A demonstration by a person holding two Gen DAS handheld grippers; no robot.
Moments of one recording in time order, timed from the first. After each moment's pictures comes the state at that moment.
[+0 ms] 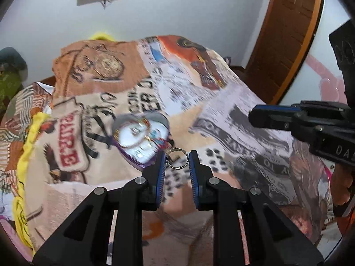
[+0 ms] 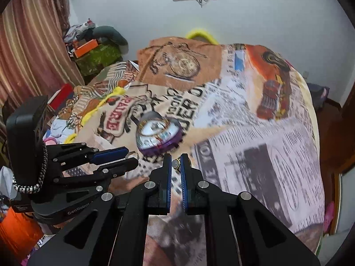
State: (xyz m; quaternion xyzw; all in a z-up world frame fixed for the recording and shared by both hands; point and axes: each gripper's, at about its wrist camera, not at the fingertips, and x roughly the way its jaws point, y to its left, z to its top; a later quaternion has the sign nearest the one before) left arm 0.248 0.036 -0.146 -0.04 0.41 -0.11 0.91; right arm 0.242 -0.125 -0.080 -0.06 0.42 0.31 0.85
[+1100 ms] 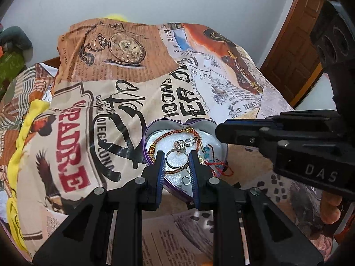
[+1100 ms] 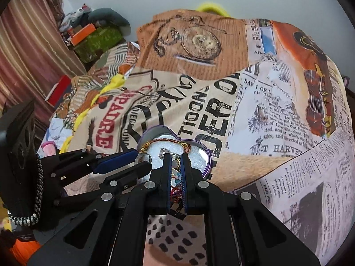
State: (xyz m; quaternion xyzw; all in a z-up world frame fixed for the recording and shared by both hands) left arm 0.322 0.086 -0.204 -0.07 0.45 -0.08 0.89; right arm 0.322 -0.043 -0.139 -0.05 0.50 0.32 0.80
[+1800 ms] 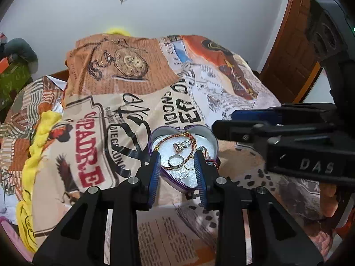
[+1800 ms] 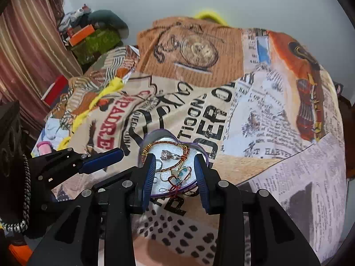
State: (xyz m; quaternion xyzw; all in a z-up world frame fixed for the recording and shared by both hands) left arm 0.290 0.086 -0.167 -0.05 0.41 -0.07 0.91; right arm 0.310 -0.046 -0.116 -0.06 0.48 0.31 0.82
